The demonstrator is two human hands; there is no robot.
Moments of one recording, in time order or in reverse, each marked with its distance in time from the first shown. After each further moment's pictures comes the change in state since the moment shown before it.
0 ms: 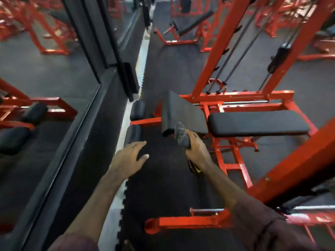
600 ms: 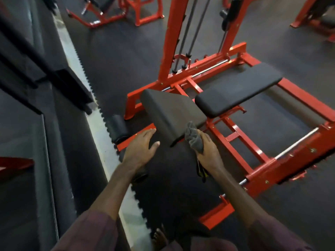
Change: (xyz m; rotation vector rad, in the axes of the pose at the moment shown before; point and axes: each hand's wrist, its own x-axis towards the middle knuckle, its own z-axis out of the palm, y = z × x) left_hand 0.303 -0.128 0.027 -0.161 -0.209 0.458; right_hand 0.112 -0.026 0.126 0.156 0.416 0.380
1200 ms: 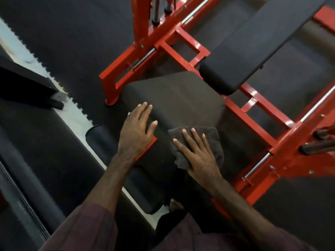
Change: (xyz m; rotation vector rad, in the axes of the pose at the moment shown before) left_hand 0.272 -0.133 0.066 0.083 -0.071 0.168; right_hand 0.155 0.061 0.151 -0.539 -0.216 -0.024
